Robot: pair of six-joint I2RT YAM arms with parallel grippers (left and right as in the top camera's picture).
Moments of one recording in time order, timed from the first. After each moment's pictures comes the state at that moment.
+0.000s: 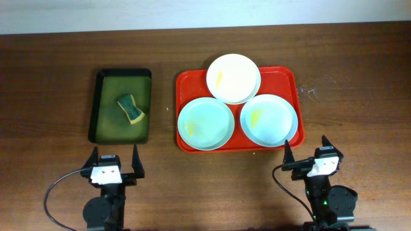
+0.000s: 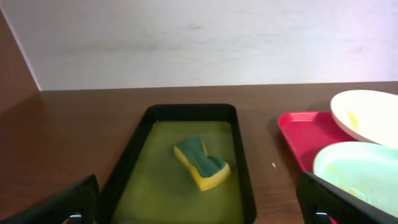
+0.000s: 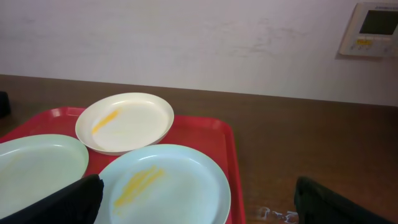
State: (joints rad) left arm 0.04 0.01 0.02 -0.08 -0.01 0.03; right arm -0.01 0.01 0.01 -0.07 -0.07 -0.05
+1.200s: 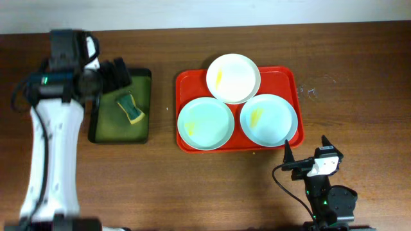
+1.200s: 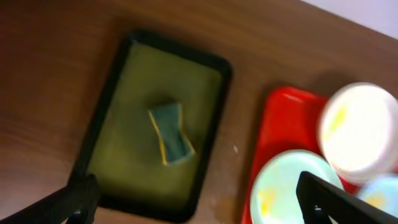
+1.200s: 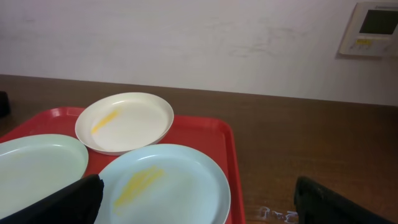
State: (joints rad) left arm 0.04 1.62 1.69 -1.05 0.01 -0.31; right arm -0.01 0.01 0.01 -0.07 -0.07 -0.05
